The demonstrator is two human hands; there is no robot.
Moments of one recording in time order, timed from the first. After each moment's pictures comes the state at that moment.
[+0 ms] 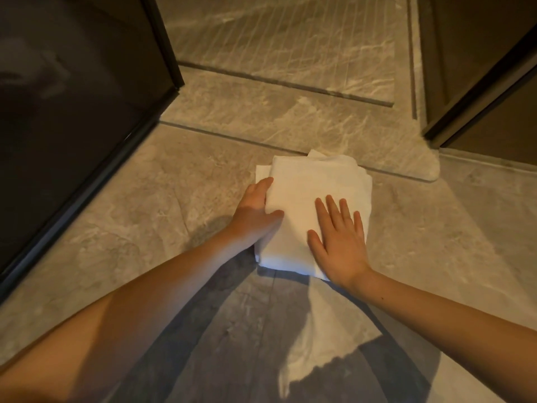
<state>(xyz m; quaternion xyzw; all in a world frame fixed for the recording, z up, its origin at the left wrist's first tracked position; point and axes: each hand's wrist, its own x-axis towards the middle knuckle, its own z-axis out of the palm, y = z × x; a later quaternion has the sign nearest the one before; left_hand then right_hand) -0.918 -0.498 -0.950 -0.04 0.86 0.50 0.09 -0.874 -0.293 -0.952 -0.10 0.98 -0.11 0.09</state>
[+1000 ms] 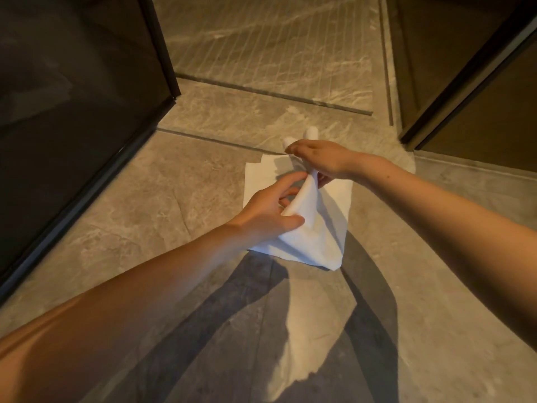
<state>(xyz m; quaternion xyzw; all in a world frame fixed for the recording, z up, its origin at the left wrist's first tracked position) -0.888 -0.488 -0.865 0.12 0.79 0.58 0.16 -0.981 -0.335 -0.809 -0.03 0.89 -0.35 0.29</state>
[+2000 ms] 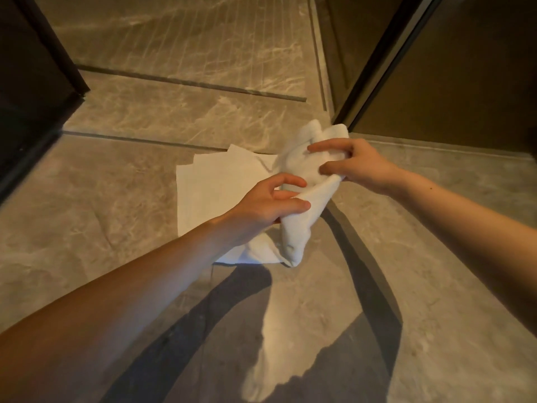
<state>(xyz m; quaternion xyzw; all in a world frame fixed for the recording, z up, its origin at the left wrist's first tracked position) -0.898 -0.381 -0.868 0.08 0.59 0.74 0.33 -0.930 -0.173 -0.801 0.04 0.87 -0.46 0.16</state>
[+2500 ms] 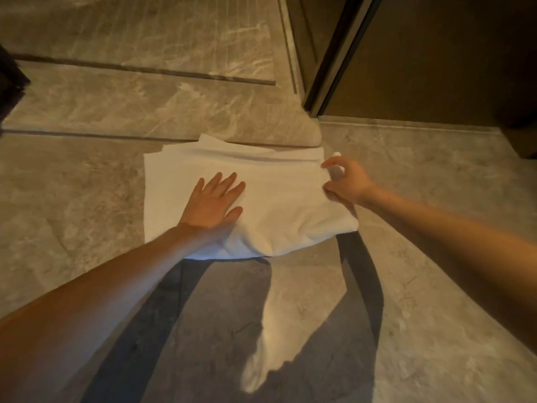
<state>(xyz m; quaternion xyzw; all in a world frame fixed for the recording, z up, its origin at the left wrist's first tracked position) -0.920 -0.404 -0.966 0.27 0.95 0.12 0.10 -0.910 -0.101 -0.881 0.18 0.94 -0.26 0.12</state>
